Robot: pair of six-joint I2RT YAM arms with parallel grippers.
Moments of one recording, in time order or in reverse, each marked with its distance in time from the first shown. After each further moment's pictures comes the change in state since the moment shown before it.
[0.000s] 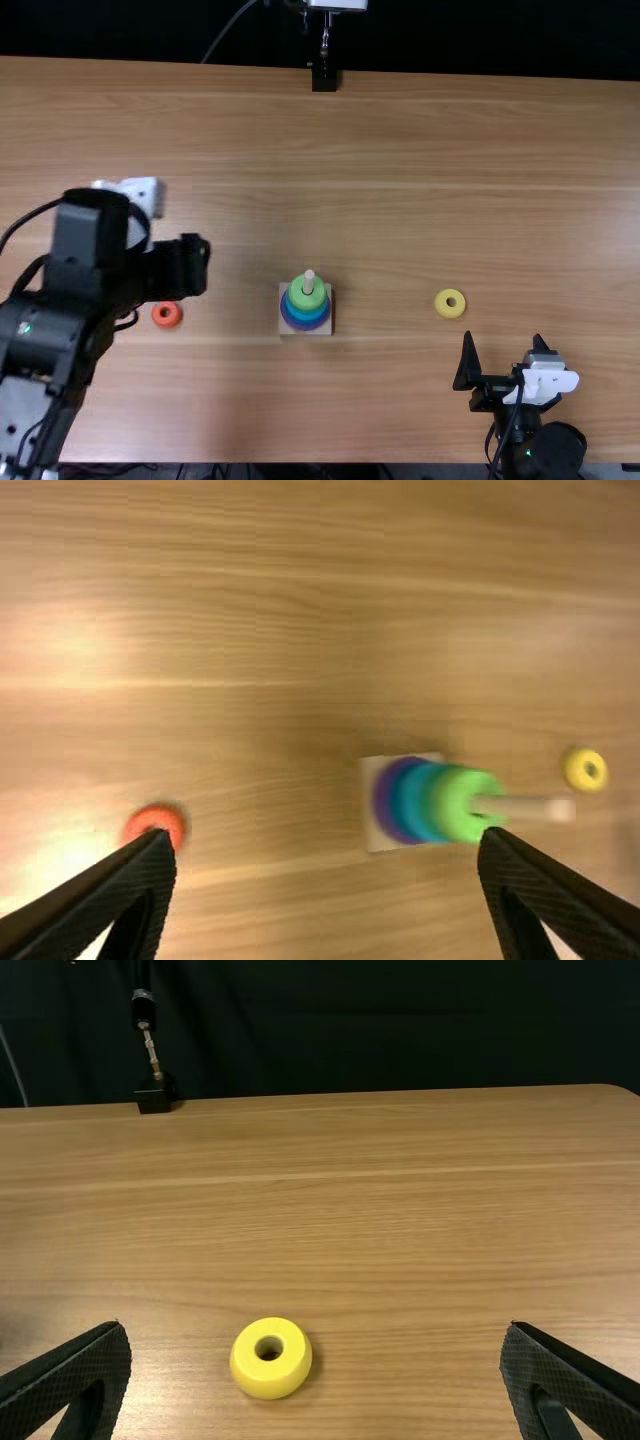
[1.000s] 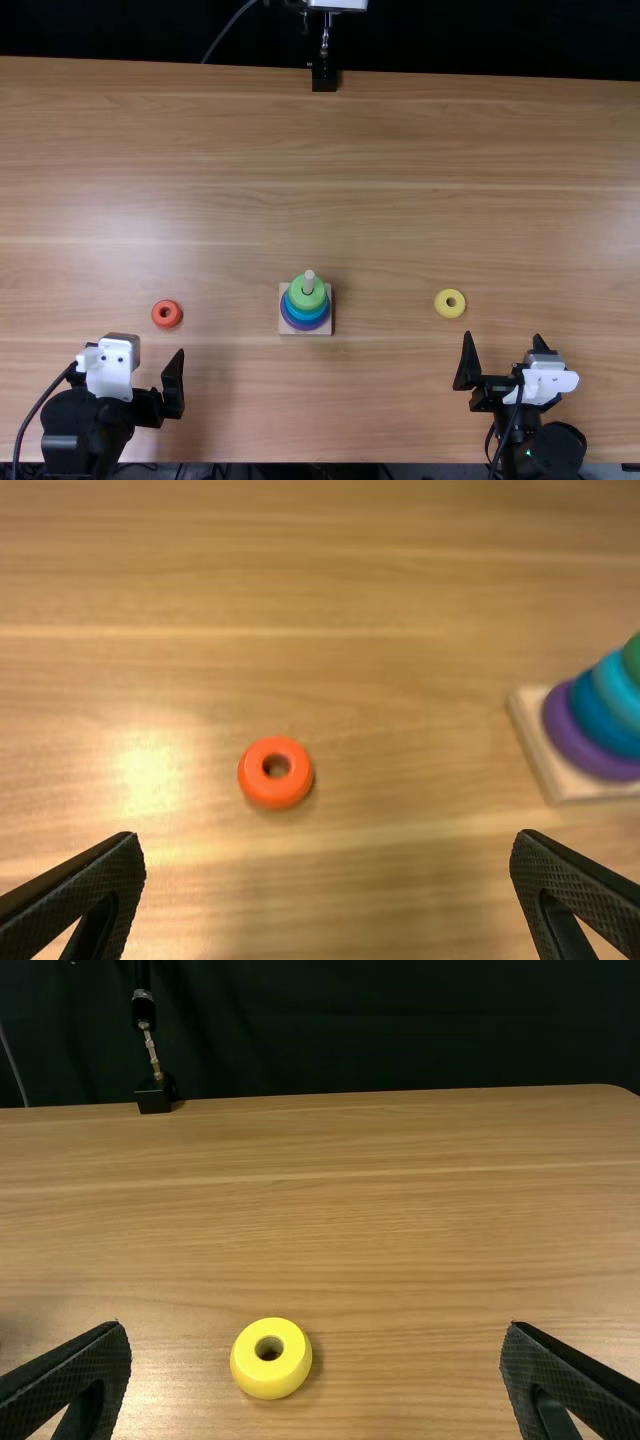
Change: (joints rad) left arm 0.142 -0.950 -1.029 0.402 0.000 0.239; right arm 0.000 0.000 0.000 0.000 0.000 0.000
